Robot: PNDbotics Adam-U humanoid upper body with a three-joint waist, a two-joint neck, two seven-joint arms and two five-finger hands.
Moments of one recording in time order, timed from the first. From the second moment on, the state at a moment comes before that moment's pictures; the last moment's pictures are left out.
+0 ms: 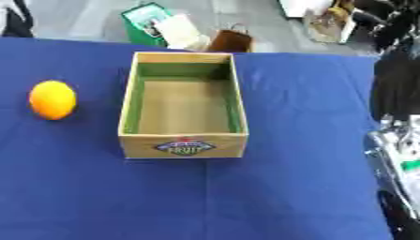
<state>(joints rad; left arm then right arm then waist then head) -0.45 0.34 0.18 -1.98 -0.16 -0.05 0.57 -0.36 -0.47 -0.06 -1.99 -0.14 -0.21 -0.37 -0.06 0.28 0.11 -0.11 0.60</state>
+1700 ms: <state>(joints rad) -0.77 0.64 0.05 -1.78 -0.43 0.09 0.43 -0.37 -0.48 -0.05 -1.99 -0.14 -0.20 -0.37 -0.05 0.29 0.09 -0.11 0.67</state>
